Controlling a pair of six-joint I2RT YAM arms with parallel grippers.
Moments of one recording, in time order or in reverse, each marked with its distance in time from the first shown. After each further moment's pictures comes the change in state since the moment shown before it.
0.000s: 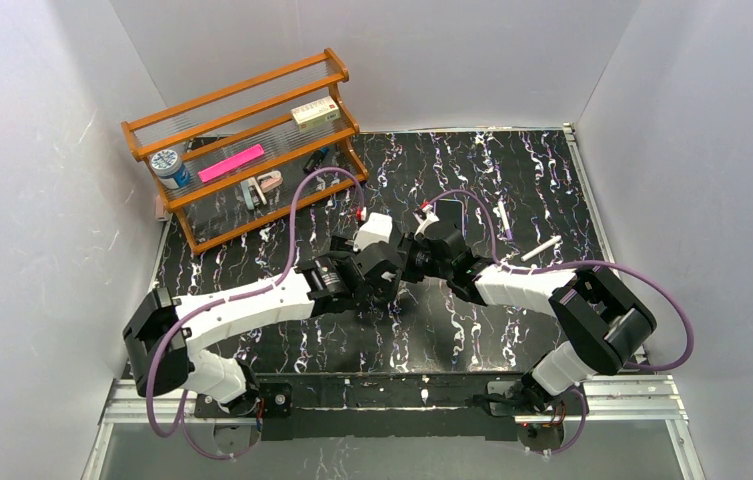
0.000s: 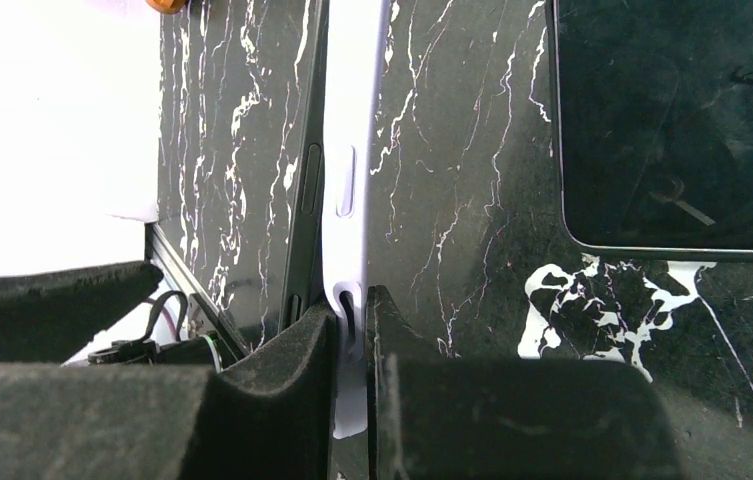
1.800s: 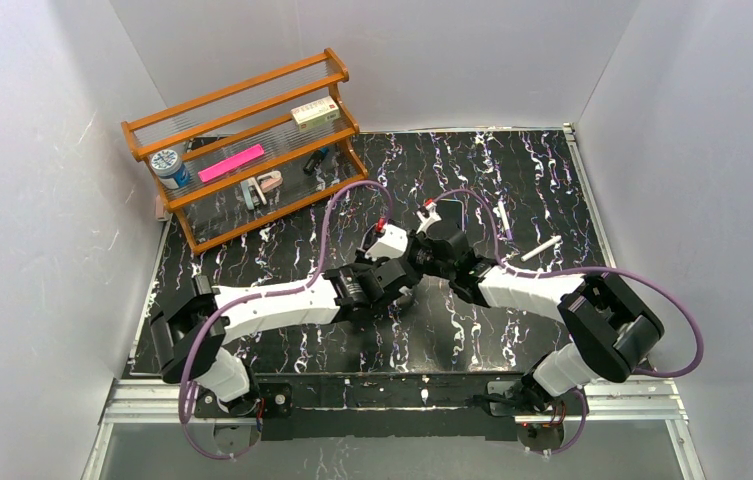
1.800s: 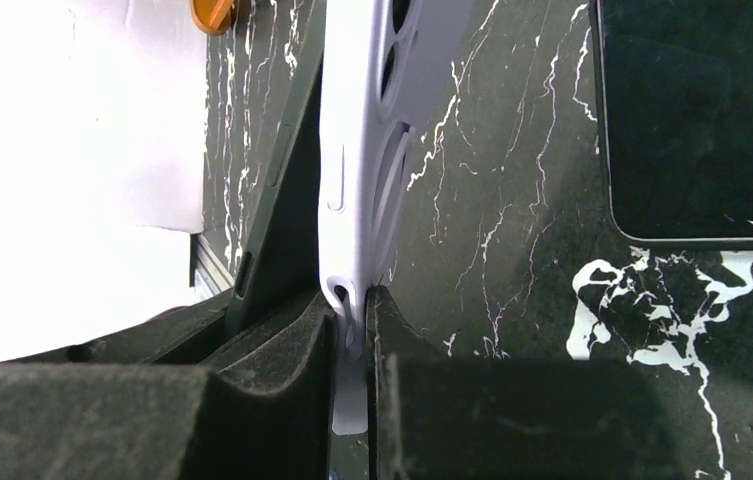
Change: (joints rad) left arm -0.061 0.146 -0.034 0.100 -0.257 0.155; right arm 0.001 -0.043 -0.003 0.009 0.012 0.080
